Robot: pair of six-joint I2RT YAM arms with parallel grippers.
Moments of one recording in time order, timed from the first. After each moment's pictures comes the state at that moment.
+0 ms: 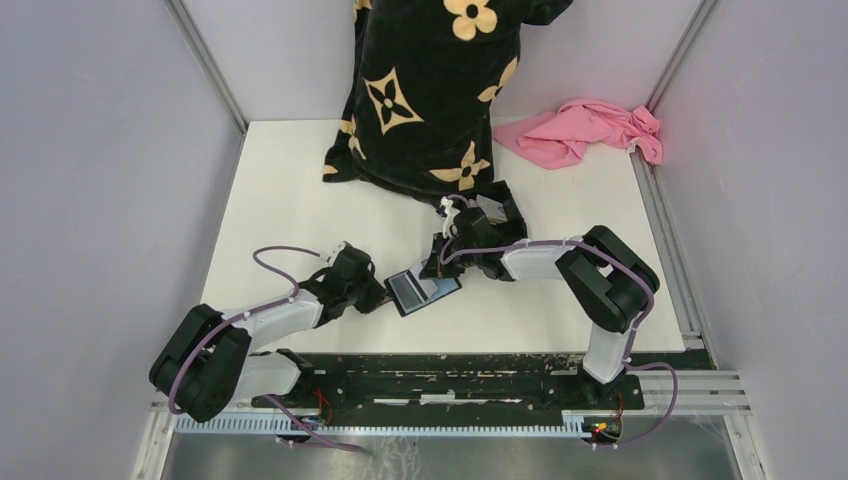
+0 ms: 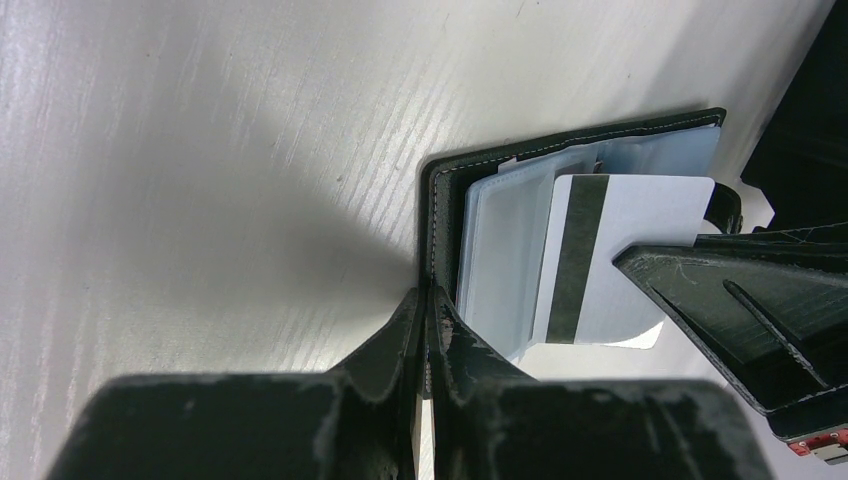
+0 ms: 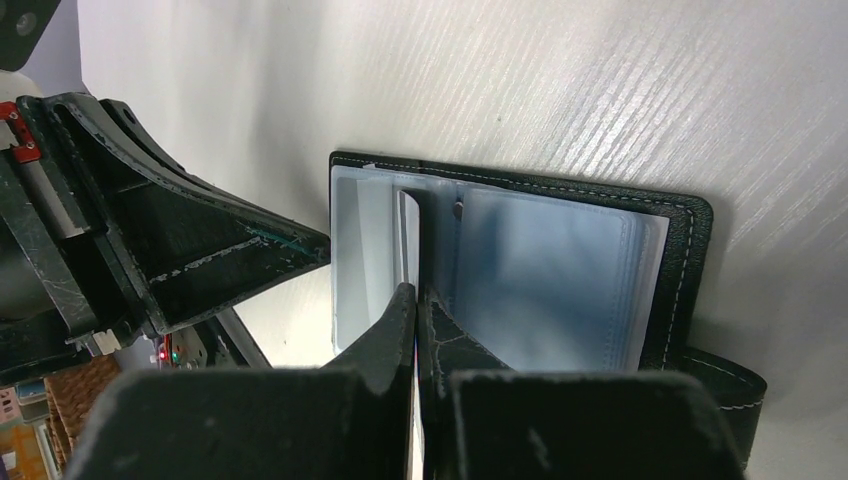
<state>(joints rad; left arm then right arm) -0.57 1.24 0.40 -0.07 -0.02 -1.16 0.72 1.83 0.90 0.23 -0.41 0.62</state>
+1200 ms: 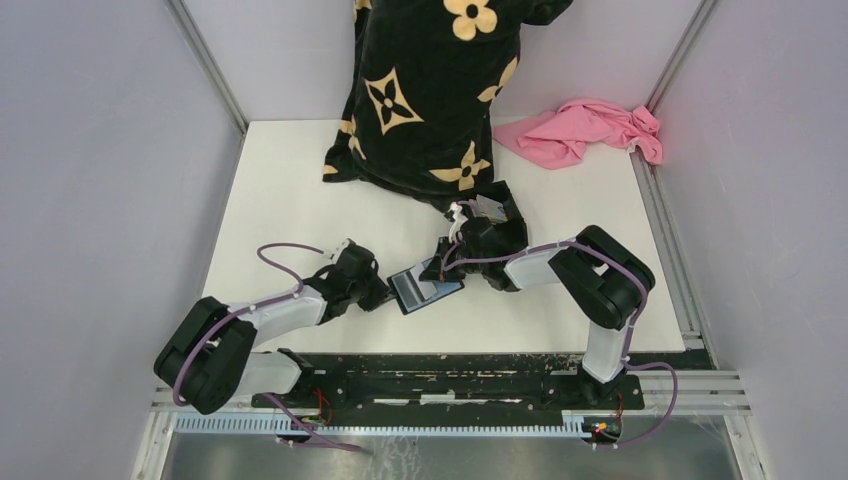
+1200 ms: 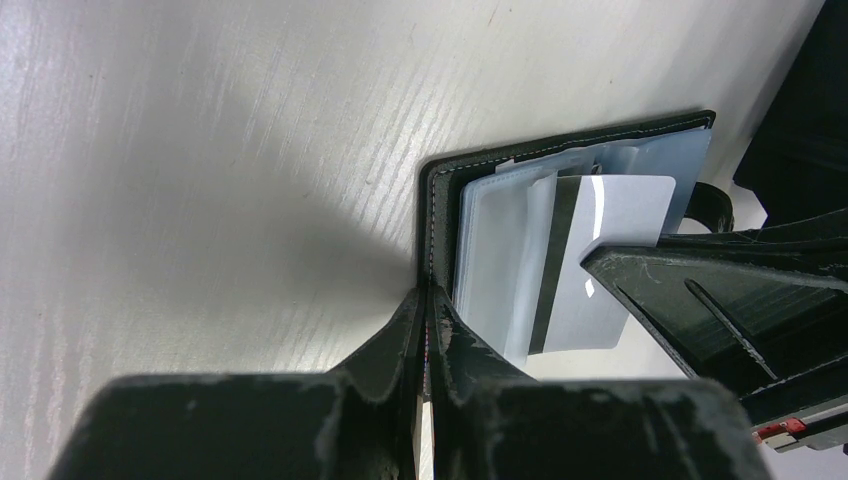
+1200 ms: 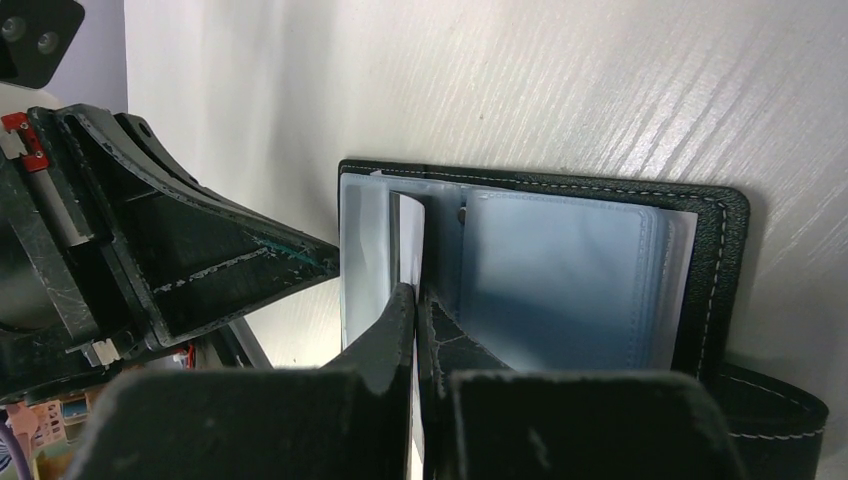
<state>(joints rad) -0.58 1.28 0.42 -0.05 -0.02 -1.16 0.72 1.85 0.78 0.46 -0.40 0.73</state>
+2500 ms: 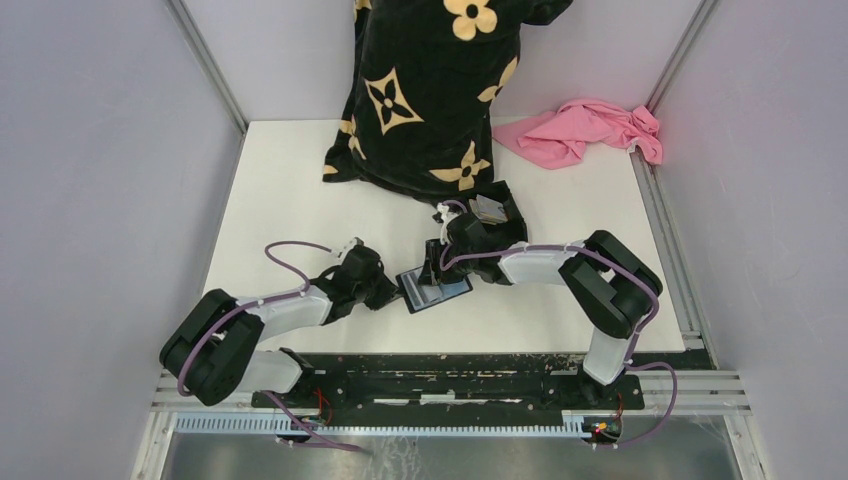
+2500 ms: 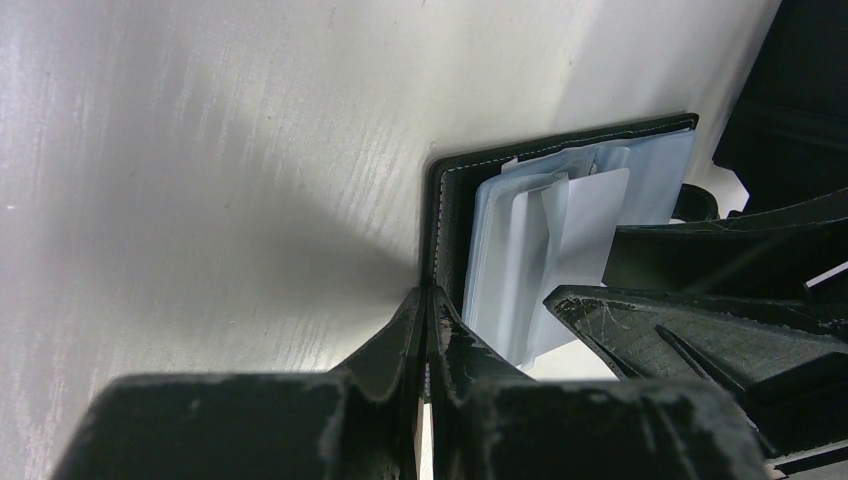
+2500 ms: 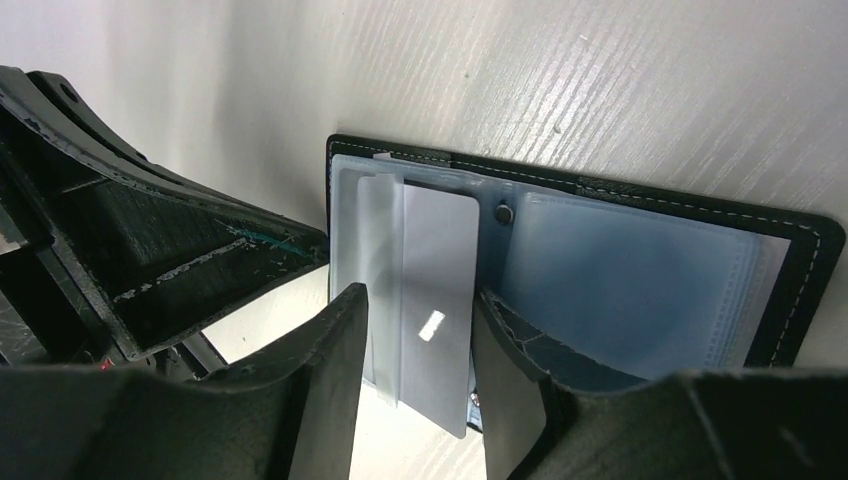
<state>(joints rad) -0.62 1.33 0.42 0.04 -0.02 -1.16 0.77 1.80 0.89 0.14 -0.27 0.59</state>
